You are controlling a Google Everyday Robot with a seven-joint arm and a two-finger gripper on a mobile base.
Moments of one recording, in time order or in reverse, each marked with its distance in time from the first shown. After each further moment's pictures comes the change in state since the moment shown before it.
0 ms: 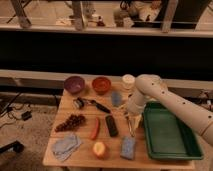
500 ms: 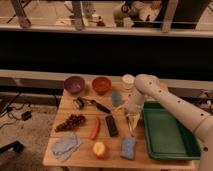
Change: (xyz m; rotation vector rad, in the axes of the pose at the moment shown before) arm 0.011 -0.011 0.014 -0.023 -0.064 -0.024
